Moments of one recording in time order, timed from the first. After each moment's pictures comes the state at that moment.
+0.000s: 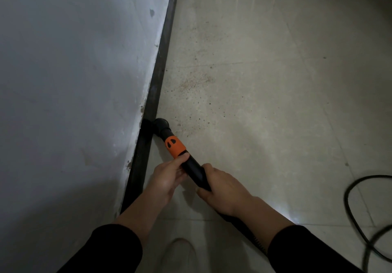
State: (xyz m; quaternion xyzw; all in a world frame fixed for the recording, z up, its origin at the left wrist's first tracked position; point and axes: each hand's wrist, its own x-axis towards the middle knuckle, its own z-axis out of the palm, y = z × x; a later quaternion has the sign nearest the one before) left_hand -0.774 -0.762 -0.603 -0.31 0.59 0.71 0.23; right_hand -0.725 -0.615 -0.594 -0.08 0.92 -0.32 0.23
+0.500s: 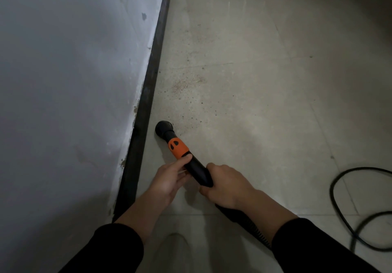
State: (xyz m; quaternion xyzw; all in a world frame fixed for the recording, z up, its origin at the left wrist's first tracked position) left_hand -0.753 -0.741 -0.592 -0.28 0.57 0.73 0.27; right_hand -0.713 -0.591 -0.578 -0.04 0.93 -0.29 0.24
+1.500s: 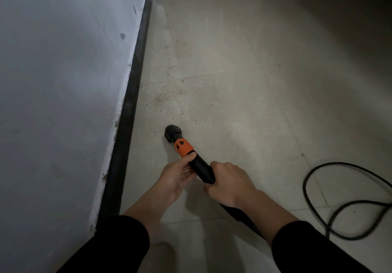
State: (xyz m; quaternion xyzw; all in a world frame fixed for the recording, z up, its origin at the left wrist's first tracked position) left_hand -0.755 -0.681 -0.578 -0.25 0.56 0.72 0.32; right_hand -0.694 -0.544 -0.550 0.03 0.95 -0.26 0.19
